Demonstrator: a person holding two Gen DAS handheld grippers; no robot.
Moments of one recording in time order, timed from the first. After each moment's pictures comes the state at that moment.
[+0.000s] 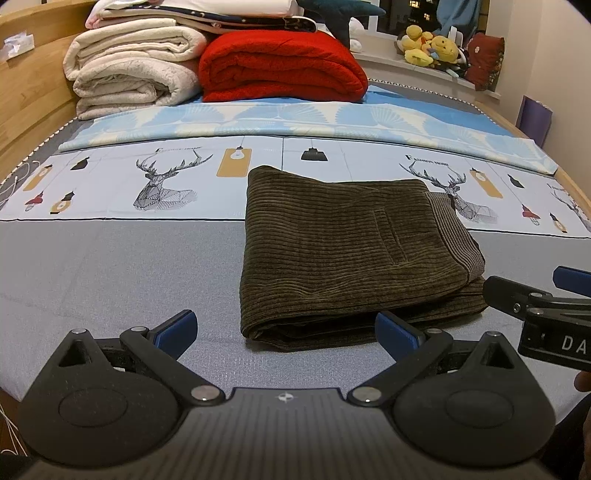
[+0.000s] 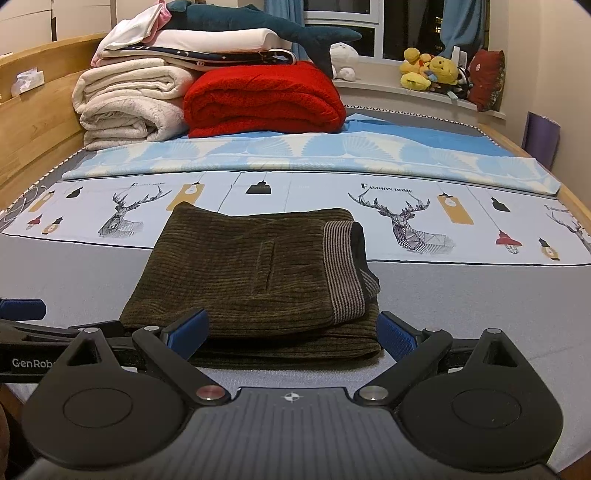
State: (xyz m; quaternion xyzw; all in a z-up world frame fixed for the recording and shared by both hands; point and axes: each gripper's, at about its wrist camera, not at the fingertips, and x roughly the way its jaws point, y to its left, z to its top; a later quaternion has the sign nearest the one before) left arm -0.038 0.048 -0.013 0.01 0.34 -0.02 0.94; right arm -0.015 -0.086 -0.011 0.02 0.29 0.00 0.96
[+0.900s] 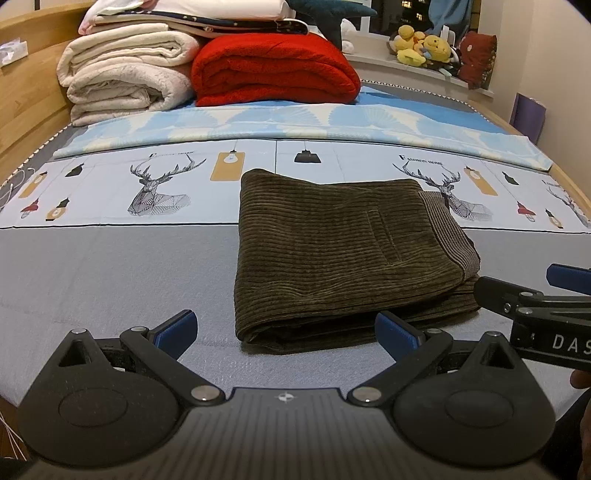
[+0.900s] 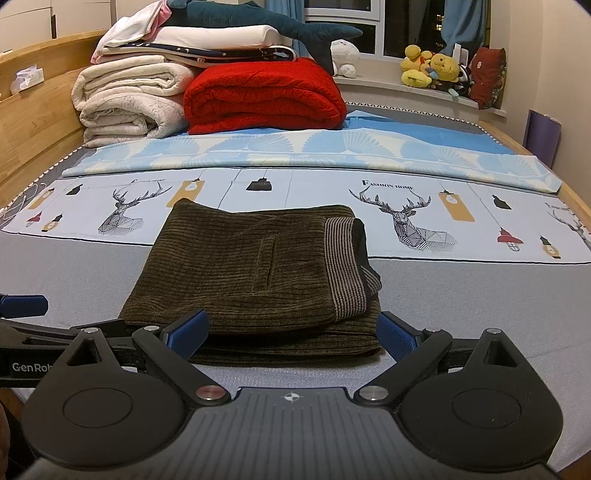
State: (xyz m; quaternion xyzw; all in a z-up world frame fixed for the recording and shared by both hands) left arm -0.037 0.046 -0.014 0.02 0.34 -0.03 0.94; right arm -0.015 -0.087 -0.013 0.02 0.29 0.01 0.96
